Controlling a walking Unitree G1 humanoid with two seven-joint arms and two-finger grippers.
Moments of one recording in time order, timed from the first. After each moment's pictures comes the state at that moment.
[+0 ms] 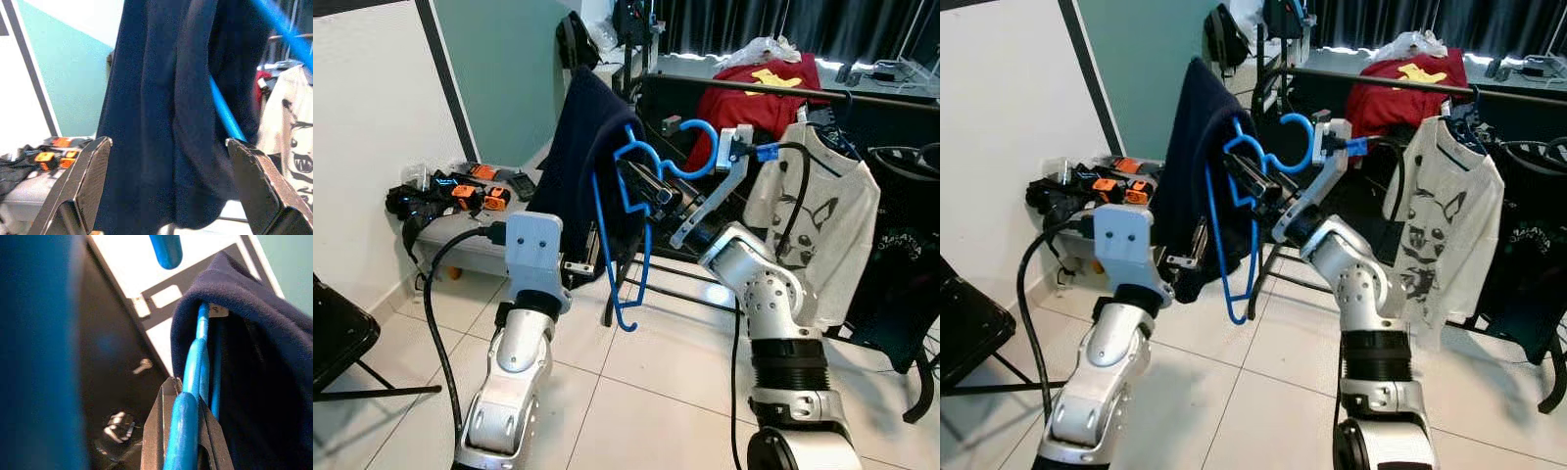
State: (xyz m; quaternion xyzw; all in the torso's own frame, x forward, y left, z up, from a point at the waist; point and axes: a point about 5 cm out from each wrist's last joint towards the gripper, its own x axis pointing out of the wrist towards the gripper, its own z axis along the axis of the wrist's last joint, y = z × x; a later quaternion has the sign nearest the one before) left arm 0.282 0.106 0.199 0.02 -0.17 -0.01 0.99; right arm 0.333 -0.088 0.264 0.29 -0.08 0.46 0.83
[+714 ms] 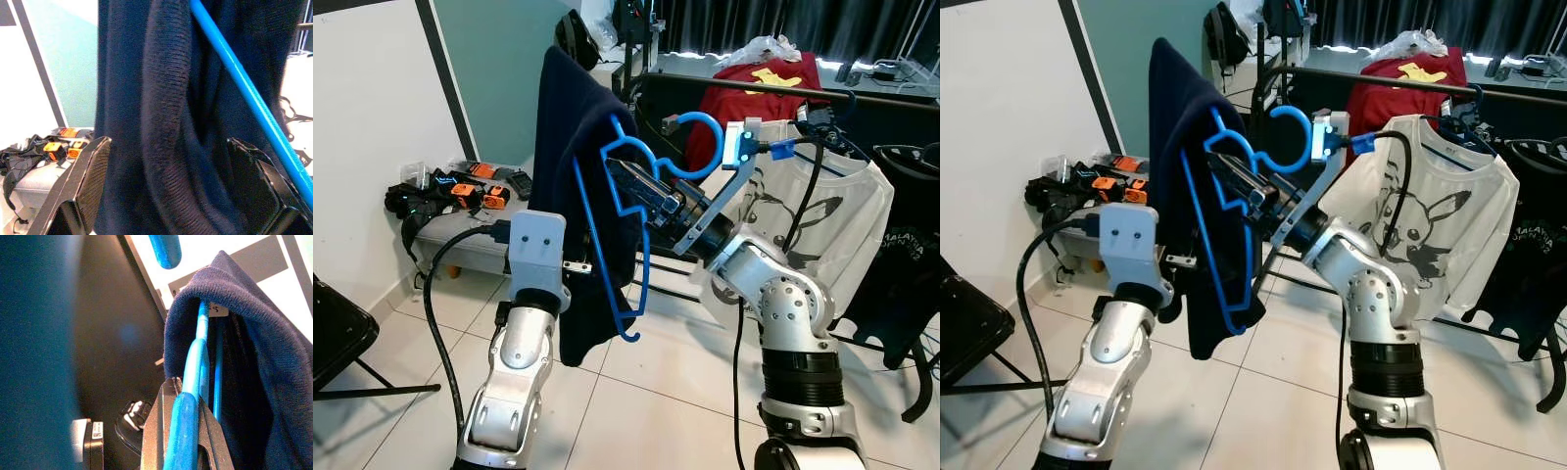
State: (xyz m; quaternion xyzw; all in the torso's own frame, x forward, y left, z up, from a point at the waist) left arm 0.283 0.100 0.200 0.02 -0.15 -0.02 0.99; right arm 0.316 -0.084 0.272 0.27 -0.08 0.51 0.82
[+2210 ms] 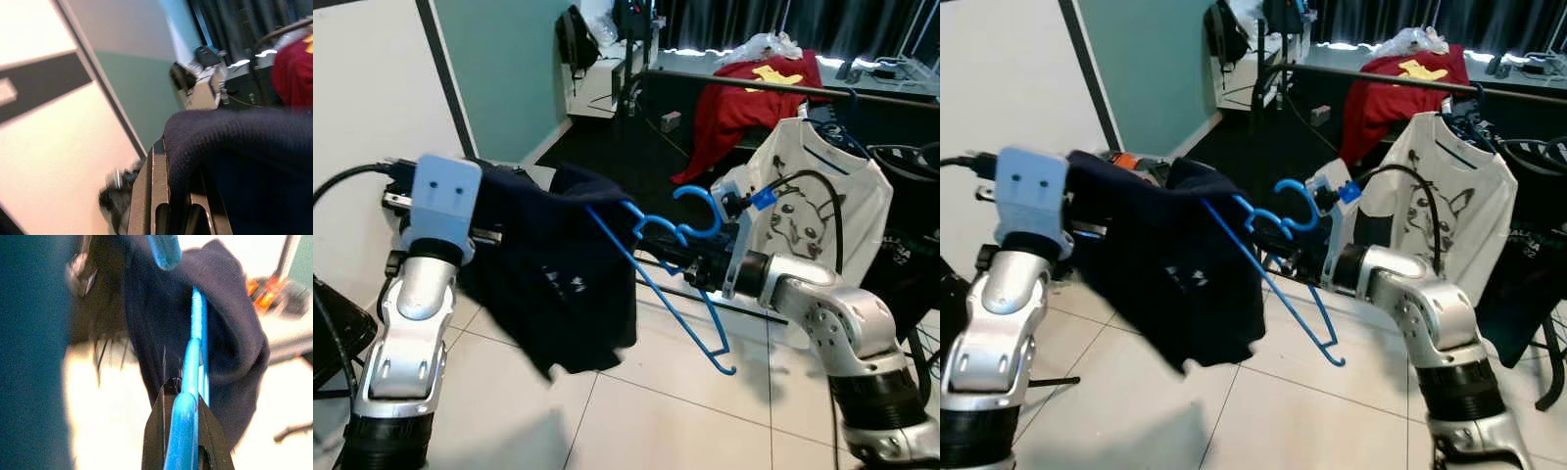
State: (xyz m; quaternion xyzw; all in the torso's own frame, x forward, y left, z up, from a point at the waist) left arm 0.302 0.200 0.265 0.24 -0.22 0.06 0.94; right arm 0.294 -0.142 0.206 -0.04 0.11 0.51 0.85
